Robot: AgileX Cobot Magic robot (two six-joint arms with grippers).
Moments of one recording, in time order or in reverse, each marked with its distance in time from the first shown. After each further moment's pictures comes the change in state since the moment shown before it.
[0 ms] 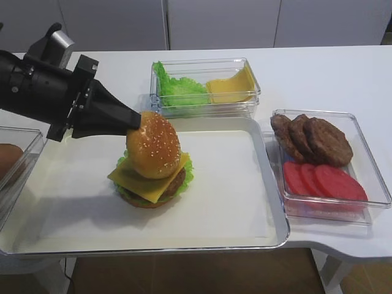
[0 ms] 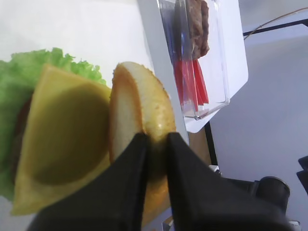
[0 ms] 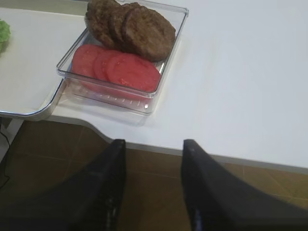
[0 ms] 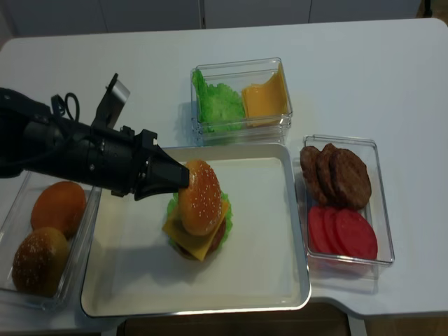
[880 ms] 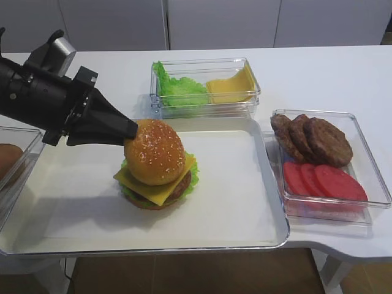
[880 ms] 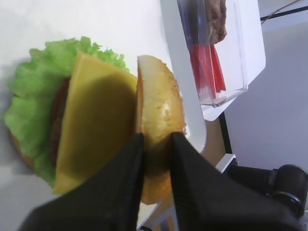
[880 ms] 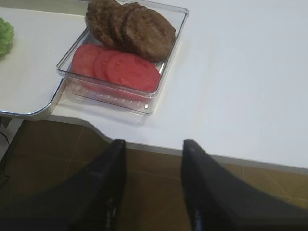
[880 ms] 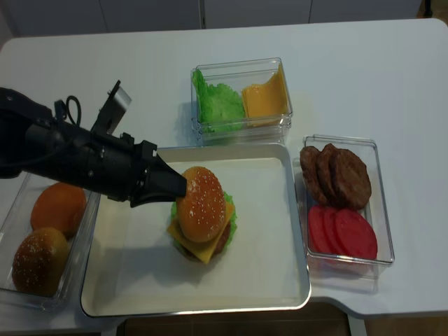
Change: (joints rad) left arm 0.000 0.007 0.000 0.067 0.000 0.007; right arm 0.000 0.000 0.000 0.000 0.000 -0.004
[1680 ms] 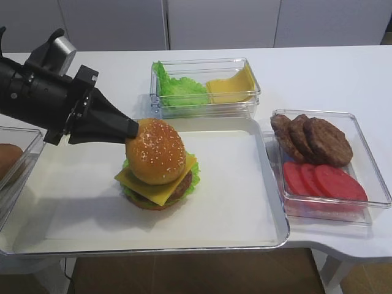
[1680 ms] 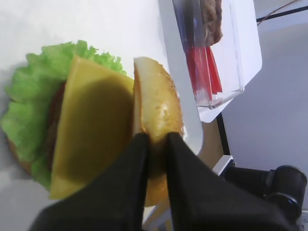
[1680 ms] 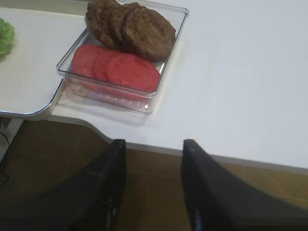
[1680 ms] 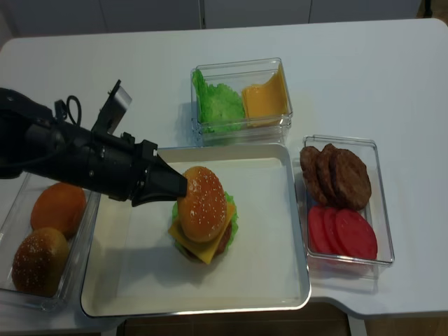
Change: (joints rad) left arm 0.000 0.001 0.000 -0.011 0.000 0.009; right arm 0.000 0.000 0.000 0.000 0.000 0.000
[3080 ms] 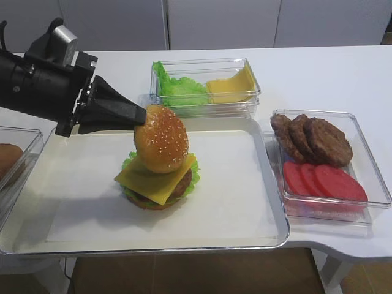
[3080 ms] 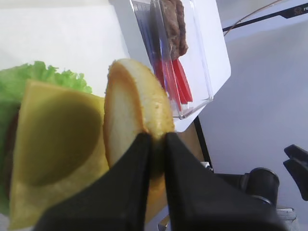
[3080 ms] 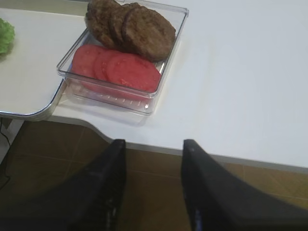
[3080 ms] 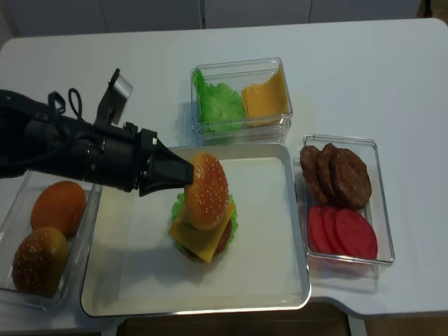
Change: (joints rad) left arm 0.000 0.009 0.000 -0.120 0.044 0.090; right arm 0.000 0.000 0.000 0.000 0.000 0.006
